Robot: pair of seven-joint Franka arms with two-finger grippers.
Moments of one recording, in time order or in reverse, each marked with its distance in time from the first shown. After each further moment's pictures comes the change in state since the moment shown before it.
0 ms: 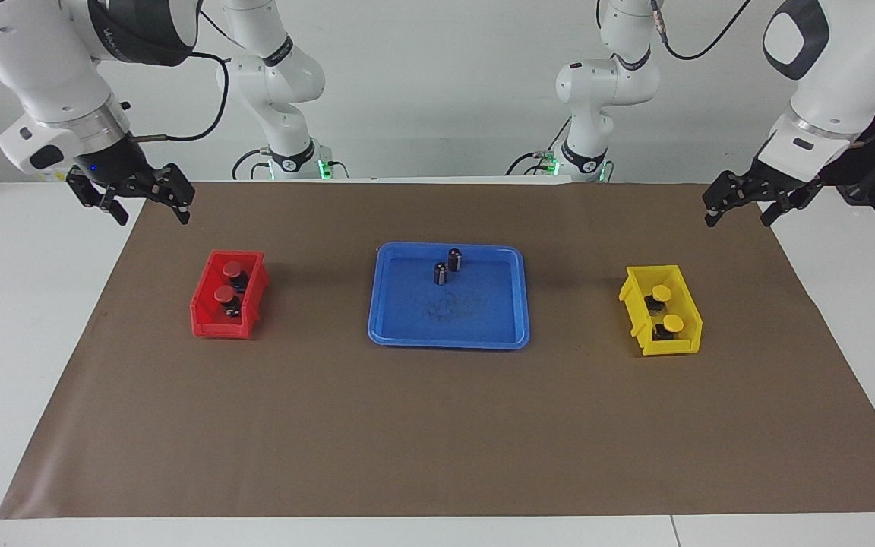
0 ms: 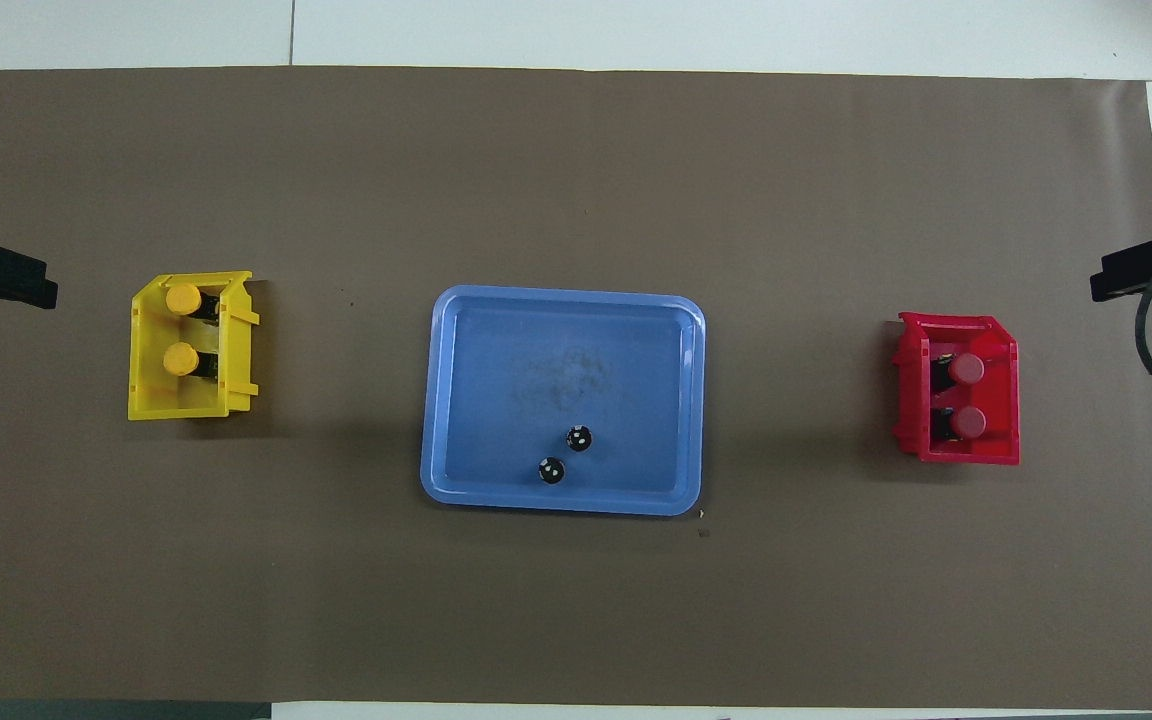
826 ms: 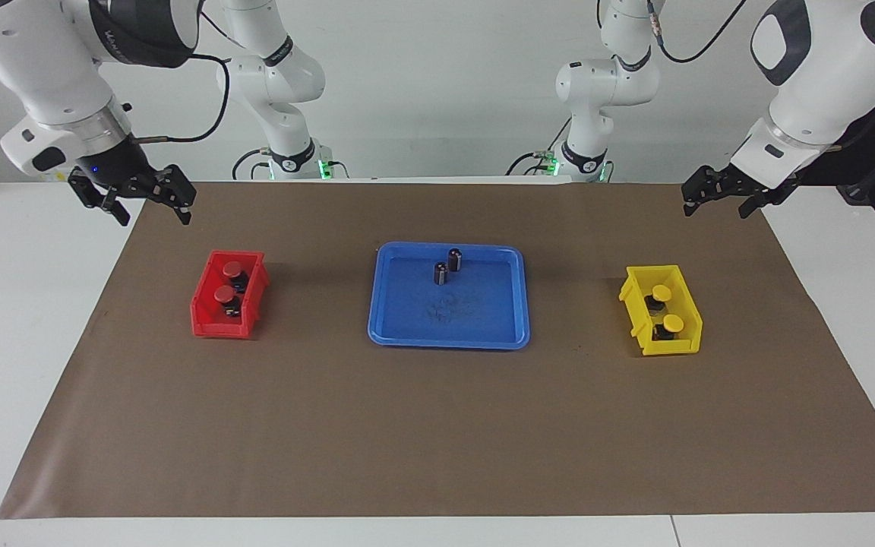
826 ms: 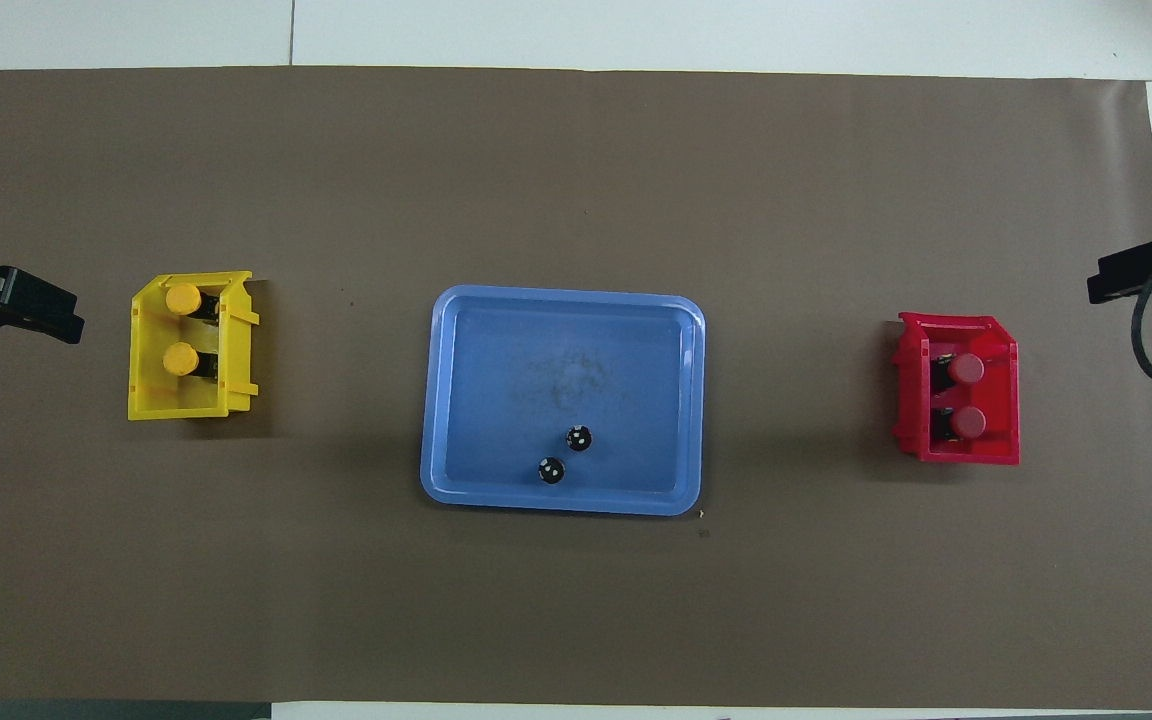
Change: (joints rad) left arm -0.017 0.020 0.009 0.026 0.002 -0.108 0.007; right arm 0.000 0.000 0.001 -0.005 0.000 -0.001 0.000
